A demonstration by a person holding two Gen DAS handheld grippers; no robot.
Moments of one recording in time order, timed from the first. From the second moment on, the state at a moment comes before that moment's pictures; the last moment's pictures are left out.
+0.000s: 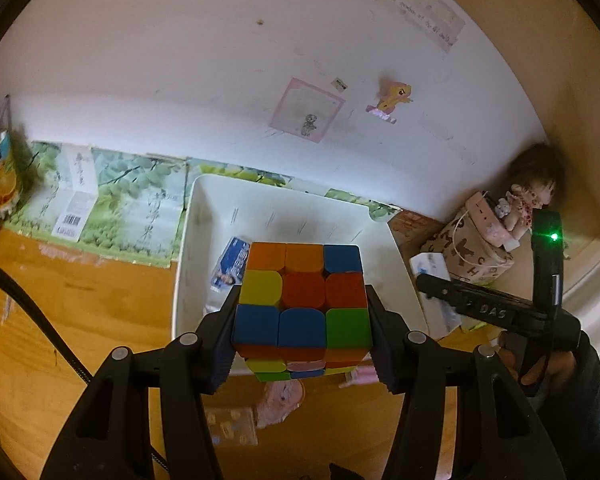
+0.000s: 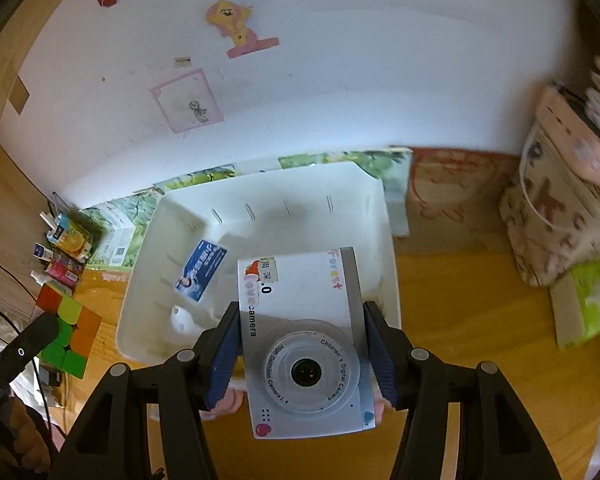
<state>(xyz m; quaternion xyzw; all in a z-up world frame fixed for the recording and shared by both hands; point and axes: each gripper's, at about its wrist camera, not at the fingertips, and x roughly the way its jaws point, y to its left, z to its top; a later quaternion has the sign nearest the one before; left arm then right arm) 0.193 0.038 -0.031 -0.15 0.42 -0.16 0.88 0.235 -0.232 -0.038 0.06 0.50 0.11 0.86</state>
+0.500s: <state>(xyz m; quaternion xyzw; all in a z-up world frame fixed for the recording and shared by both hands) 0.253 -0.007 -0.088 -0.12 0.48 -0.19 0.85 0.280 -0.207 -0.095 0.01 0.50 0.15 0.86</state>
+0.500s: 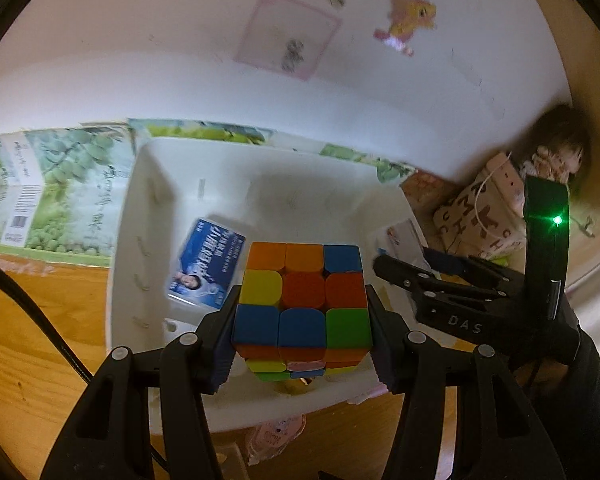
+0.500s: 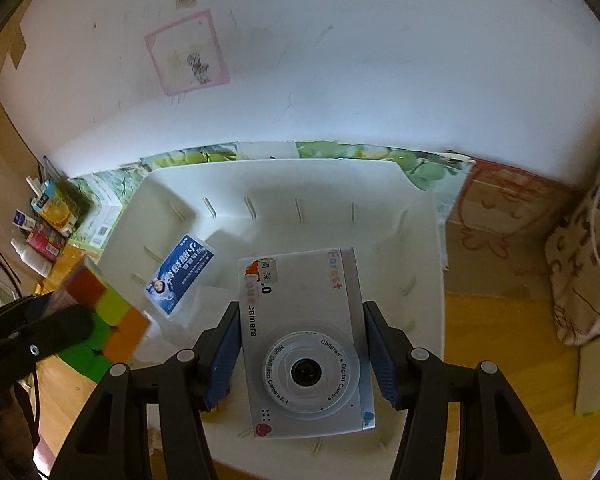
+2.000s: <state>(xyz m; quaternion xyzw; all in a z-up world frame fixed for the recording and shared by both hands) 0.160 -0.005 -0.012 -0.14 0.40 -0.18 0.89 0.197 -0.214 -0.014 0.03 0.38 0.15 0.91</state>
